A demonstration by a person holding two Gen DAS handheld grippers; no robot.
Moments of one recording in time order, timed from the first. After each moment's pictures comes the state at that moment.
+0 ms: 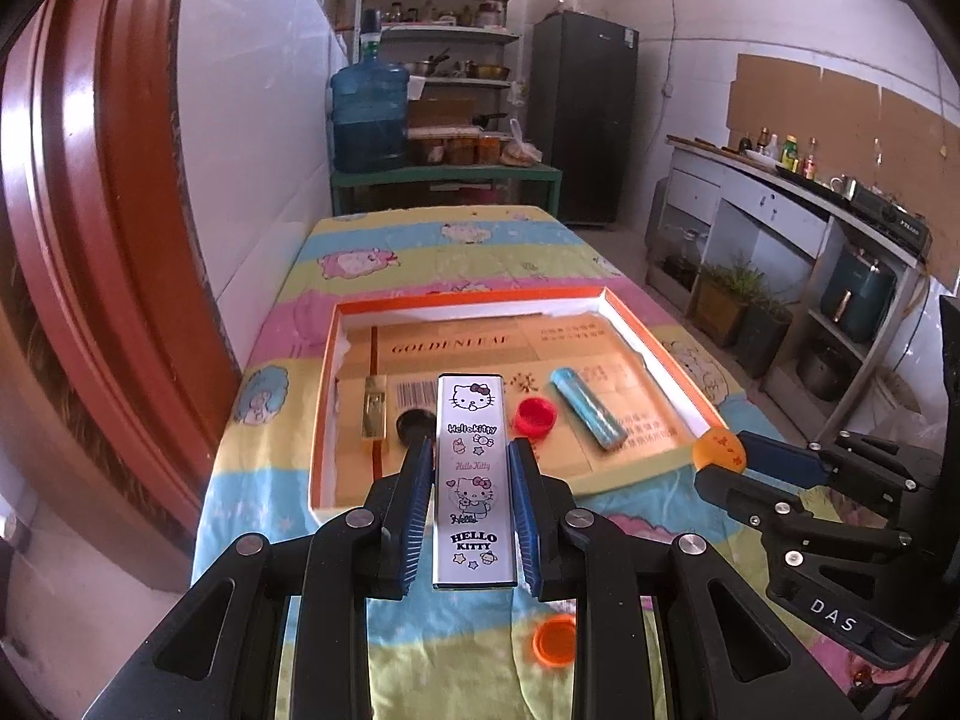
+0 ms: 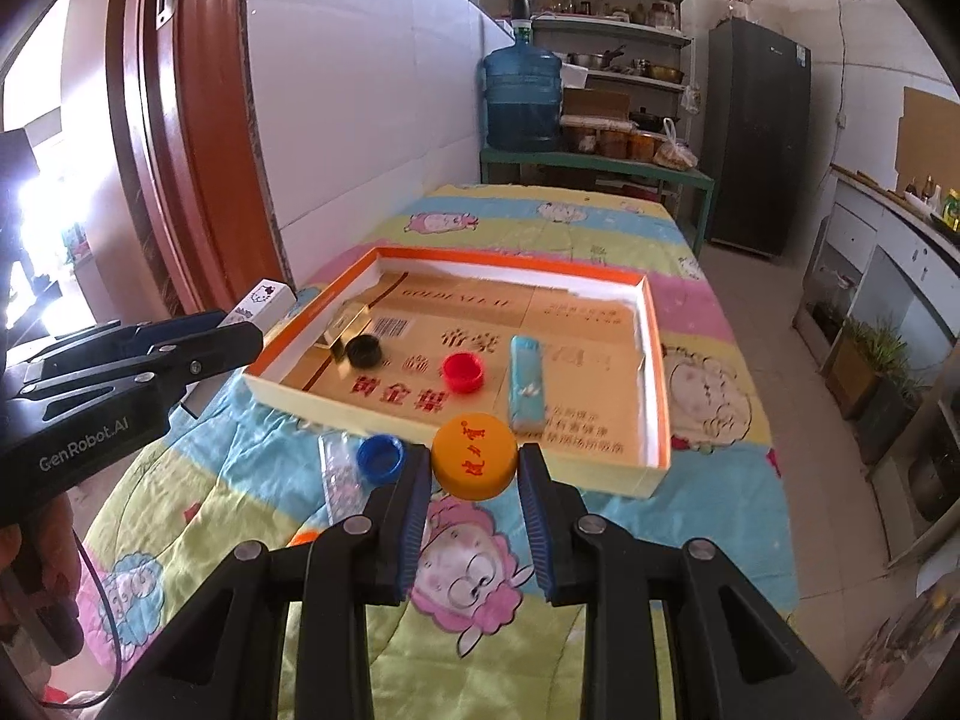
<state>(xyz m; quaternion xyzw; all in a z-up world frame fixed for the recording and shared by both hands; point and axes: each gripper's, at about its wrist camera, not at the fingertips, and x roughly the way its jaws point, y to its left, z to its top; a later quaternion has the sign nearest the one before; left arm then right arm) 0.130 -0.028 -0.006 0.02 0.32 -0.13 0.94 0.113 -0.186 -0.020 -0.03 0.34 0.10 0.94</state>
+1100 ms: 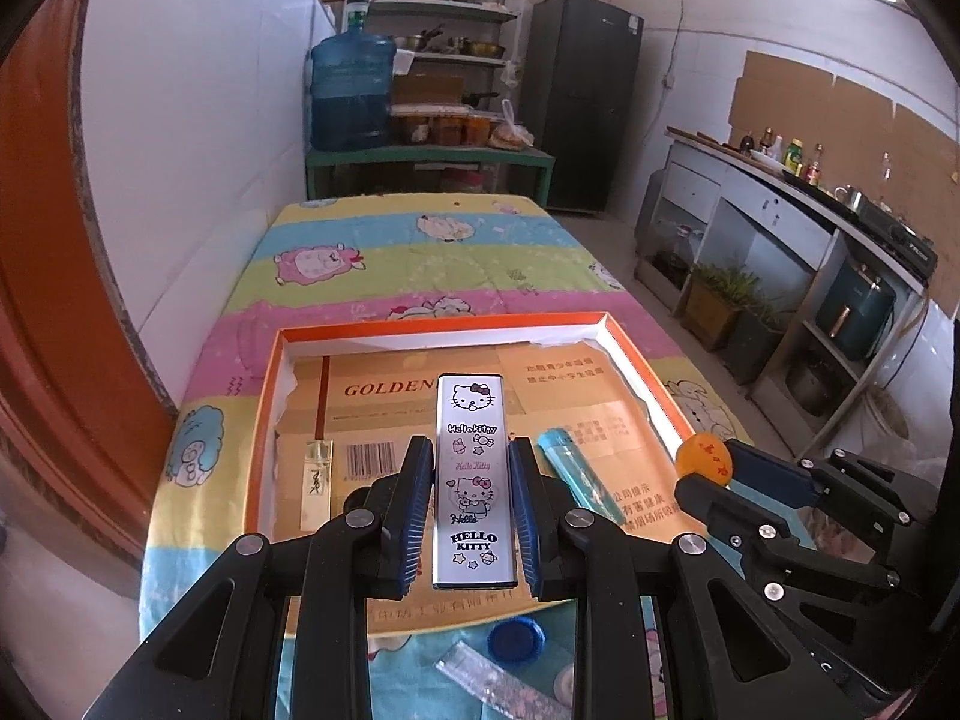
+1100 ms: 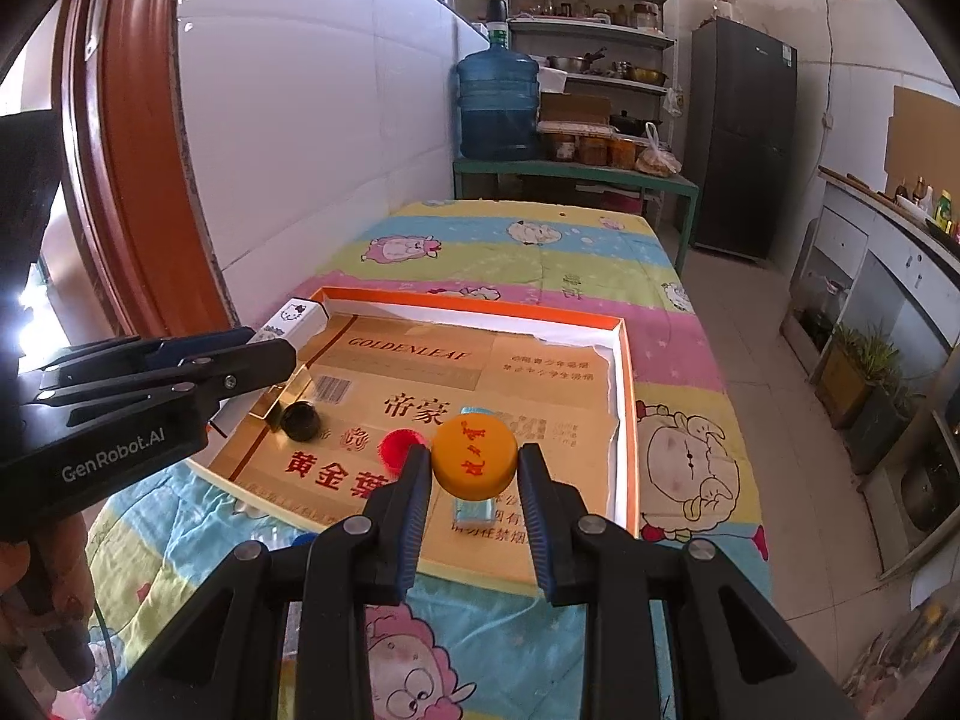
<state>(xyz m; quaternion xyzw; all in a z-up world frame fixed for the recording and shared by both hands) 0.218 -0.057 -0.010 -0.01 0.35 -0.15 0.92 0.180 -0.201 -0.016 -0.02 0.34 0.08 0.94</state>
